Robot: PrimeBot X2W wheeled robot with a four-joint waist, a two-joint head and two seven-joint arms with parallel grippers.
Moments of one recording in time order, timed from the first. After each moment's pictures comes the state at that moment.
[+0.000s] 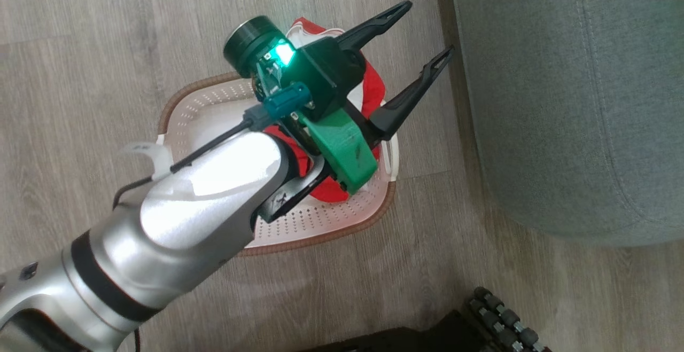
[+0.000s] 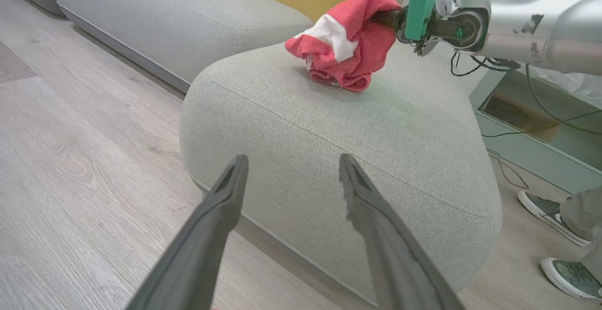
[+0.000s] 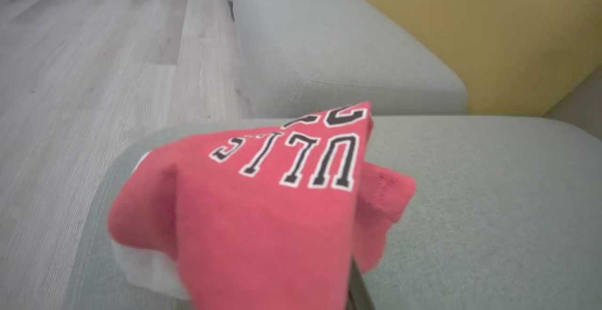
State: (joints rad) left arm -0.96 0.31 -1.05 0.07 -0.62 0.08 -0.05; right arm -1.12 -0.56 0.07 0.89 0.41 0.13 -0.11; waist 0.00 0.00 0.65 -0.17
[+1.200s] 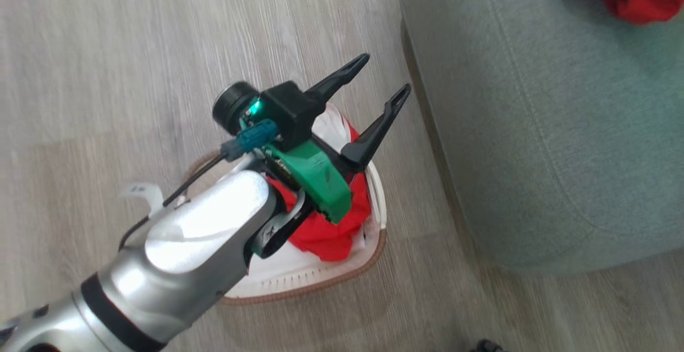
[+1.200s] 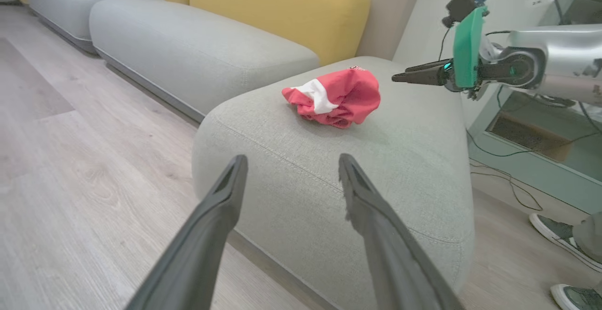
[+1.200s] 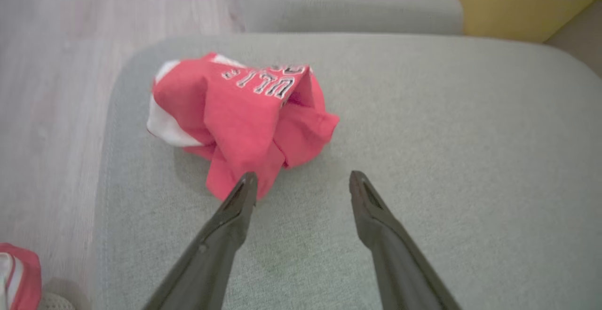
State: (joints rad) left arm -0.82 0.31 -1.04 0.15 -0.71 0.10 -0.15; right arm -0.92 -0.62 0.27 0.87 0.55 0.13 0.16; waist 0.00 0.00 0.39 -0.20
